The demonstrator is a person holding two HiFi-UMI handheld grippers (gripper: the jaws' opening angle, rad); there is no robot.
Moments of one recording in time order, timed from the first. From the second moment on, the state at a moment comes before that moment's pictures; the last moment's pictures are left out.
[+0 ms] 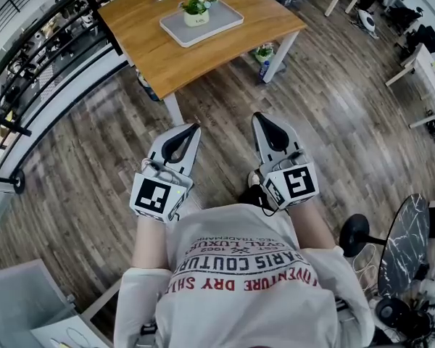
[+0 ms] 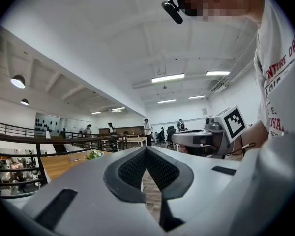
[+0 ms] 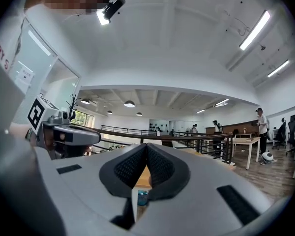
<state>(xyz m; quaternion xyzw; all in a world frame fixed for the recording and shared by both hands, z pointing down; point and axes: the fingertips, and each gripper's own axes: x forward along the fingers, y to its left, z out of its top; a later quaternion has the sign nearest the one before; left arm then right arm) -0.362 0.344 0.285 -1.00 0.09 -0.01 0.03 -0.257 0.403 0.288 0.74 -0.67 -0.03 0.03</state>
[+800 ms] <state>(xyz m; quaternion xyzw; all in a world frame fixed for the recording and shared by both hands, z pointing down) -0.289 0.289 0.308 -0.98 0.17 -0.04 0.02 -0.138 0.330 0.297 0.71 -0.71 -0.03 0.00</state>
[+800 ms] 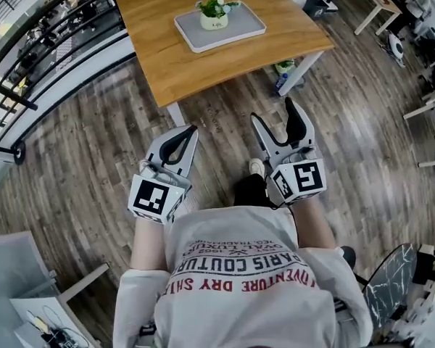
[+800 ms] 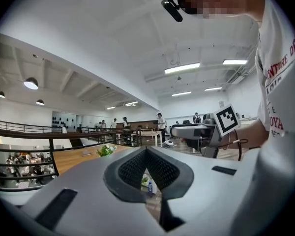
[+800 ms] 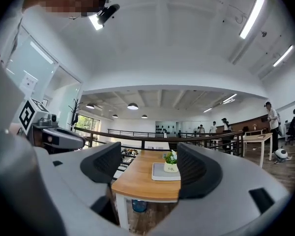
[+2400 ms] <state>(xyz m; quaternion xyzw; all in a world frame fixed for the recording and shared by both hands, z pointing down) -0.029 -0.049 0.329 -0.94 0.34 -0.08 -0.02 0.113 -0.061 0.382 0.47 -0.86 0.05 0.18</state>
